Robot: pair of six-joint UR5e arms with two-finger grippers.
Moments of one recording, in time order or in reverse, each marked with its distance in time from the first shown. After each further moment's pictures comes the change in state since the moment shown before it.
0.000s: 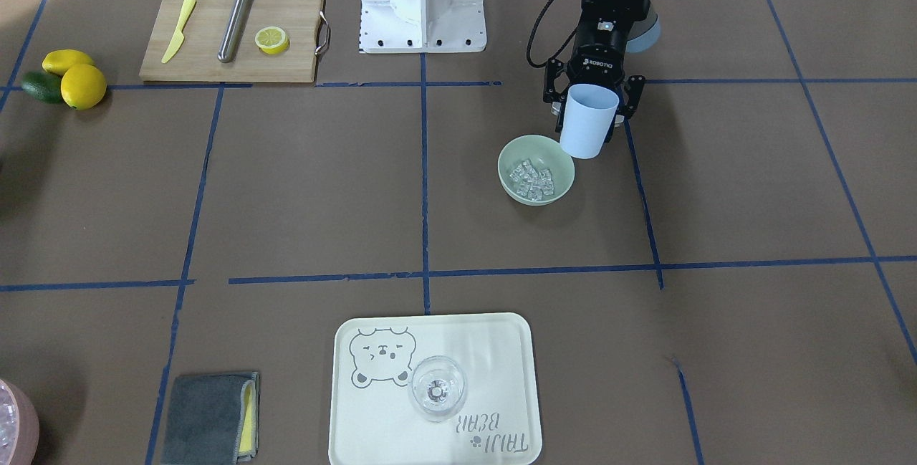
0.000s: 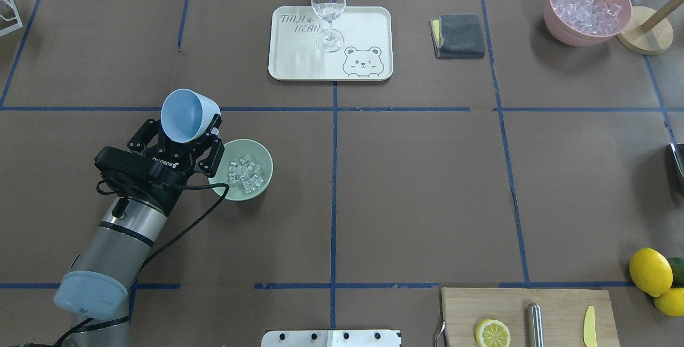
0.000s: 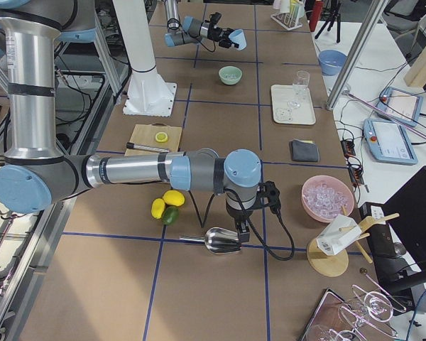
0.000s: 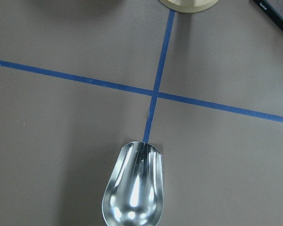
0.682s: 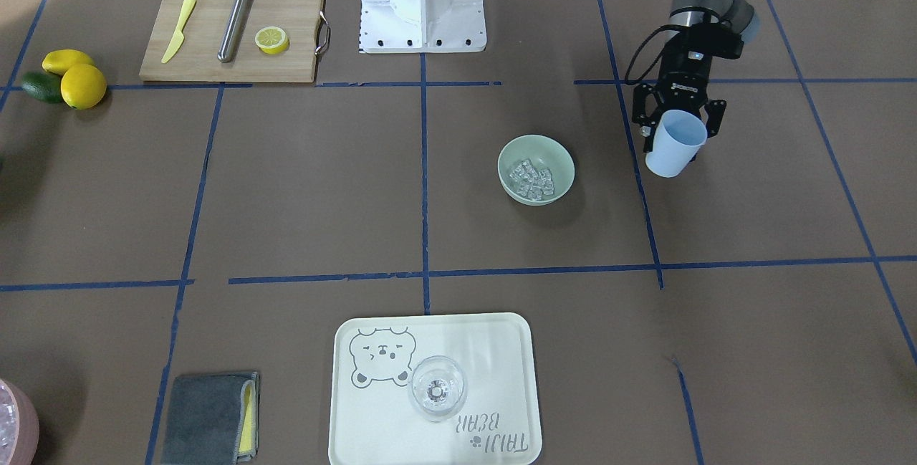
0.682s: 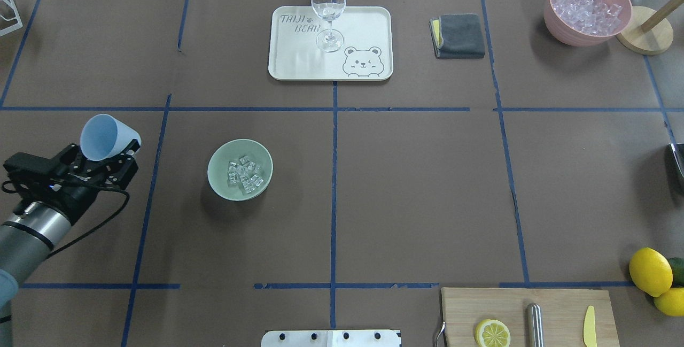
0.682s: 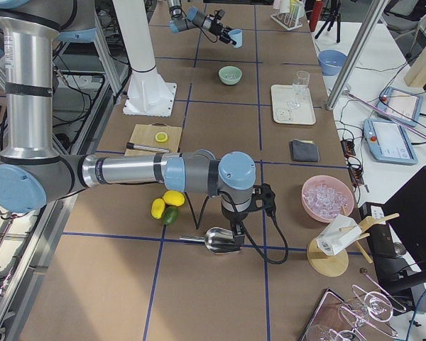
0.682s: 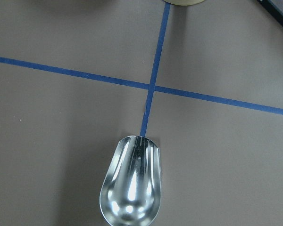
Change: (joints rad) left arm -0.091 0.358 0.004 -0.001 -0.225 -0.280; right arm 0.008 -0.017 0.004 0.000 -0.002 0.001
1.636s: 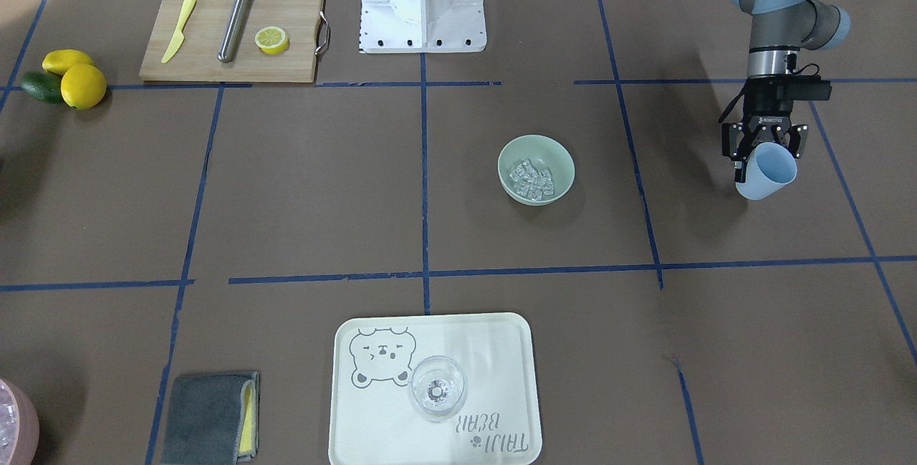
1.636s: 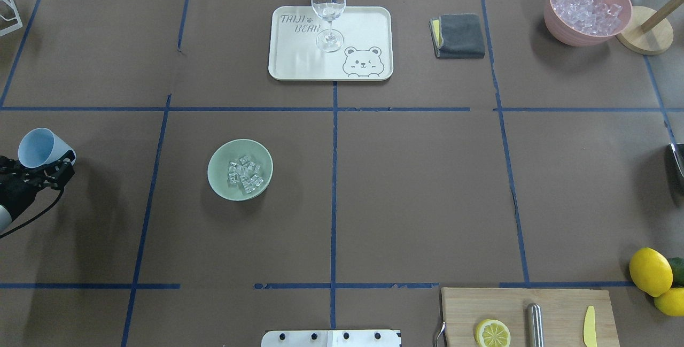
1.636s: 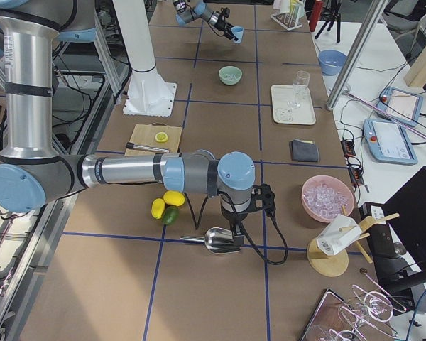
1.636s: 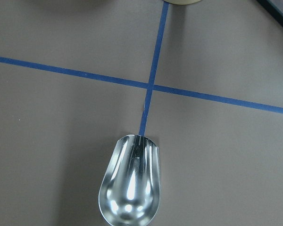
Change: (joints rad) left arm -0.110 0.078 0.205 -0.003 -0.180 -0.224; right arm 0.003 -0.003 0.000 0.001 -0.001 -0.001
